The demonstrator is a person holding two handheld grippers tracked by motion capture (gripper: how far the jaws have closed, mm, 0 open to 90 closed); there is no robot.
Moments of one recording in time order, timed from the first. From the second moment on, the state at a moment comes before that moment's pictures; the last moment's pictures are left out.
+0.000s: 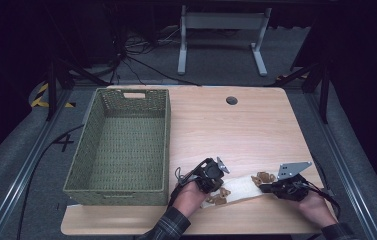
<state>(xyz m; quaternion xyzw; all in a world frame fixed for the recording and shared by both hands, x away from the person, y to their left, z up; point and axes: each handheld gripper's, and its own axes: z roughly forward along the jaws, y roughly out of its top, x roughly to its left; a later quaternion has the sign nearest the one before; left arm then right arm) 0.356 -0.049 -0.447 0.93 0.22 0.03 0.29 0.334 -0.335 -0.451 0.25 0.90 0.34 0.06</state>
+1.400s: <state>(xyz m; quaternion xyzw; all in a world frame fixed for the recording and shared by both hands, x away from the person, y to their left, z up) 0.322 -0.069 -0.447 0.94 0.15 -0.01 0.29 0.425 -0.296 -0.452 0.23 0.90 0.35 0.06</state>
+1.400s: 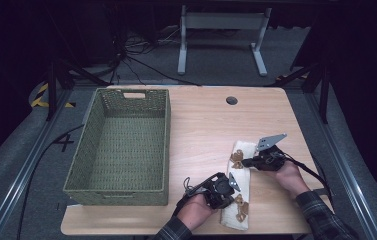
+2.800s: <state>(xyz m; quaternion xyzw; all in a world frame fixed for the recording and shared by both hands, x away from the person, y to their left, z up) 0.353 -0.036 -0.451 0.91 0.23 0.01 0.34 0.341 -0.287 -0.438 0.14 0.91 0.39 0.01</state>
